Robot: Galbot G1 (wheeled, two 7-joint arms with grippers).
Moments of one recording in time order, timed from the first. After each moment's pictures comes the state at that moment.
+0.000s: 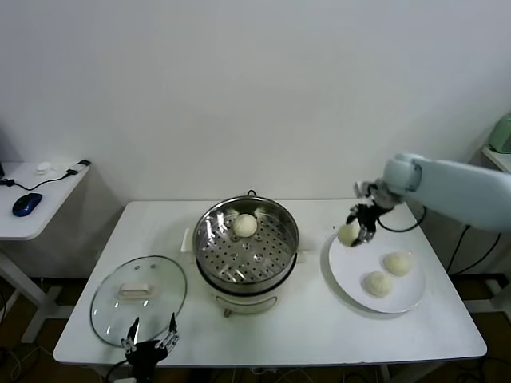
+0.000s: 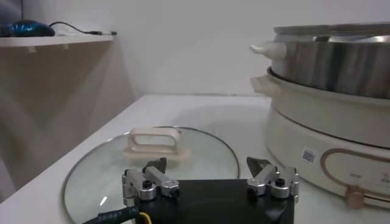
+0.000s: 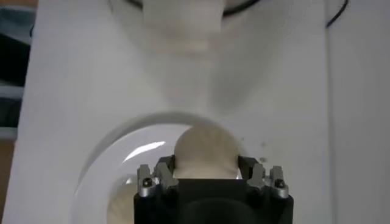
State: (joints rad) left arm 1.74 -1.53 -0.58 -1.92 -0.09 0.00 -0.11; right arm 0.79 0.90 -1.68 1.19 0.70 -0.18 -0.98
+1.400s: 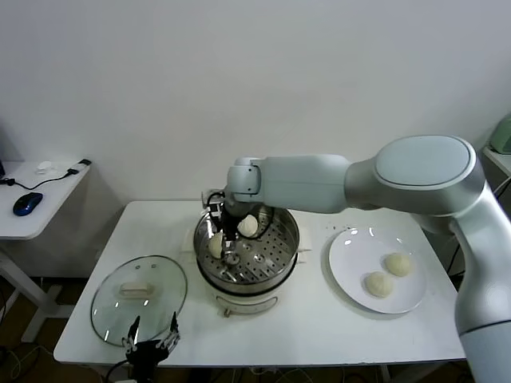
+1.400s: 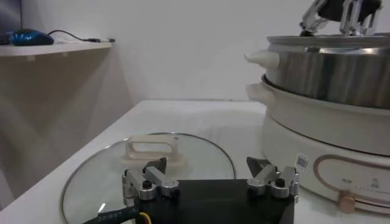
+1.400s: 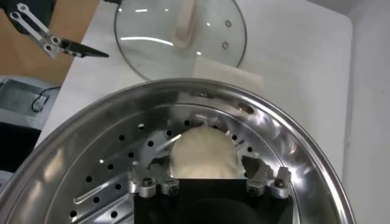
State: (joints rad) left arm 1.75 -1.53 -0.57 -1.95 -0.08 -0.01 -0.12; right arm 0.63 1.52 -1.63 1.07 0.95 -0.37 -0.76
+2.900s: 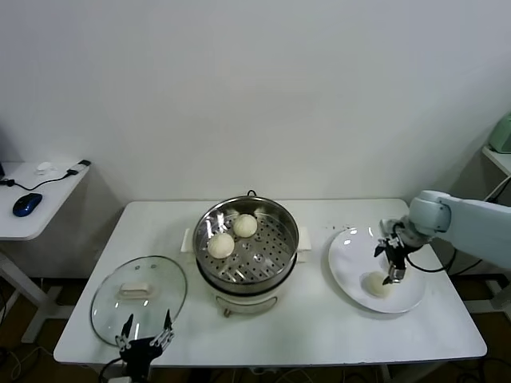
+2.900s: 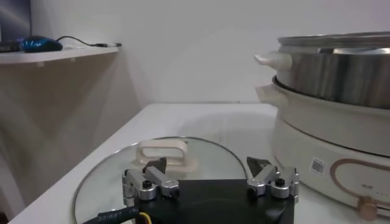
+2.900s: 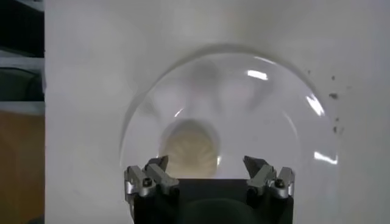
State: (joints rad) left arm 1.74 -1.52 -0.60 -1.94 -0.08 0.00 -0.12; right arm 0.43 0.64 -1.54 1.26 0.39 -0.26 -0.89
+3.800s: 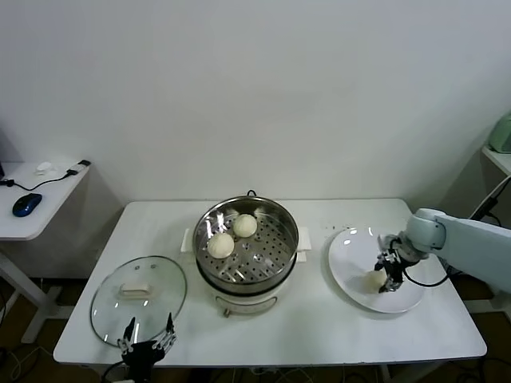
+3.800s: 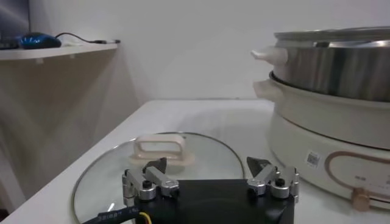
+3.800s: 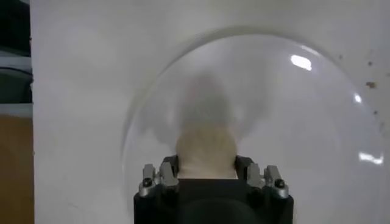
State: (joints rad) left arm 1.75 -1.53 -0.58 -1.94 -0.06 -0.01 -0.12; right arm 0.38 0.64 -1.46 1.25 0.34 -0.23 -0.91
